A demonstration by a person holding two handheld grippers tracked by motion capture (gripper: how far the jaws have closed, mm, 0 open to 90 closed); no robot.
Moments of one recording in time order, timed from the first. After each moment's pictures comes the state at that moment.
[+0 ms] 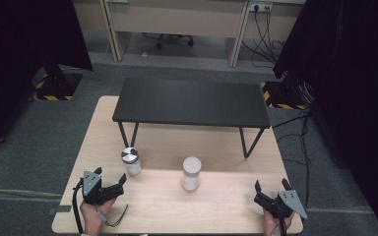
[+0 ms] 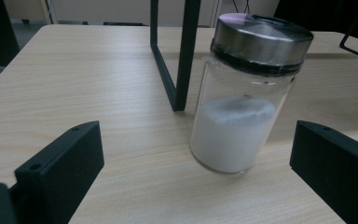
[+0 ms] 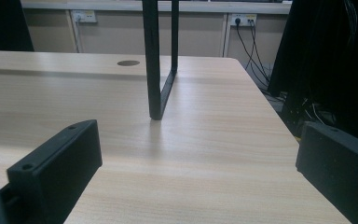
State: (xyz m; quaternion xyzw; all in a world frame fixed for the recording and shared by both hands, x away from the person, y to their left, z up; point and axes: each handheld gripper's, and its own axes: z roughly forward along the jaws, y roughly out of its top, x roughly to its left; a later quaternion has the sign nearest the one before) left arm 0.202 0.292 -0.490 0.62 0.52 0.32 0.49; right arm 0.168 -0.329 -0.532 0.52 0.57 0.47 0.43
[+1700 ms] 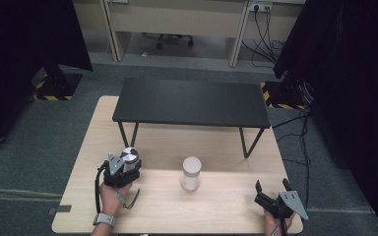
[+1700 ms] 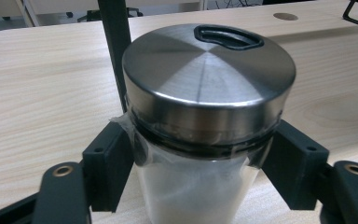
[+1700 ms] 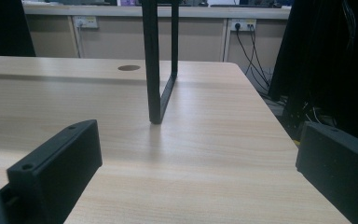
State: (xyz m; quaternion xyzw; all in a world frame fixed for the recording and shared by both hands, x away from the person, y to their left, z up) left arm 0.257 0.248 -0.471 0.67 0.50 0.32 0.44; right arm 0.166 -0.331 -0.535 0.51 0.56 0.48 0.44
